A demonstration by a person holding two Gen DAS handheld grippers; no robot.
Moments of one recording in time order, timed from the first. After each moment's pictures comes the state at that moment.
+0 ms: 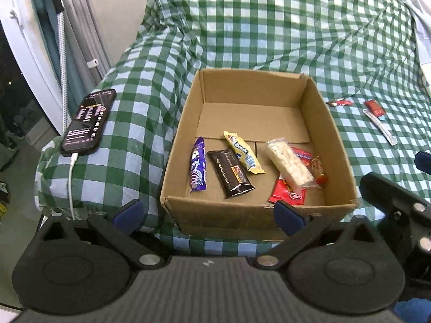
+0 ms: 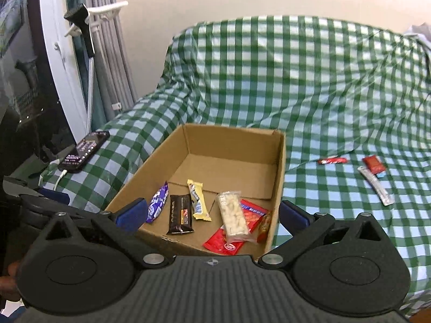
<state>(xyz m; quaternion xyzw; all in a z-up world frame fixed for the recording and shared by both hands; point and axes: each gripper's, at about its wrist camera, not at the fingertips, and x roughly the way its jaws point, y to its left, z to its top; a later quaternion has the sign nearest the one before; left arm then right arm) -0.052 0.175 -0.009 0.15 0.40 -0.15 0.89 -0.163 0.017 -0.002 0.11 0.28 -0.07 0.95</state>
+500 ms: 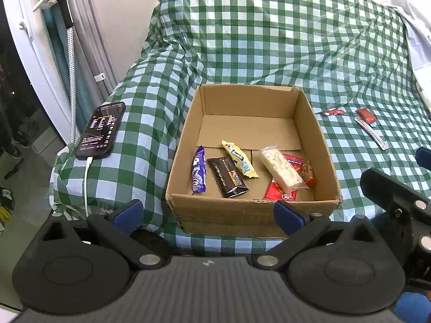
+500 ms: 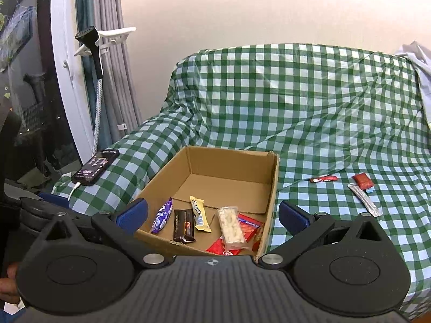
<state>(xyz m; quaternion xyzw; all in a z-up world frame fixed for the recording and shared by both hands) -0.089 0.182 0.014 0.15 0.38 -0.15 0.90 -0.209 0.026 0.020 0.10 0.23 -0.07 0.97</state>
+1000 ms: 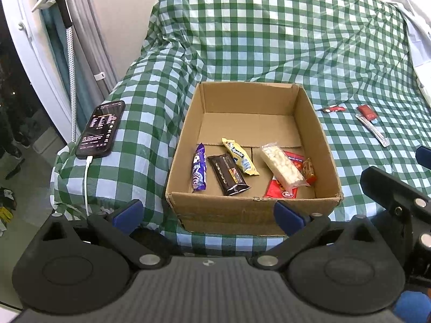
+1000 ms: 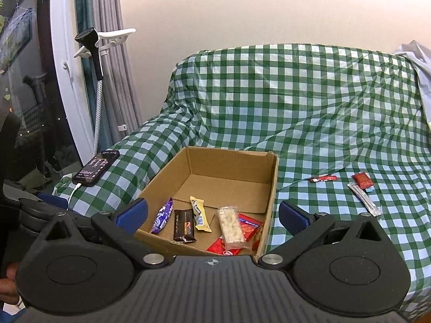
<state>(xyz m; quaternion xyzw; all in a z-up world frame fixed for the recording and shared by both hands) -0.086 0.180 0.011 0.16 0.38 -0.15 0.90 -0.211 0.026 0.020 0.10 0.23 -0.07 0.97</state>
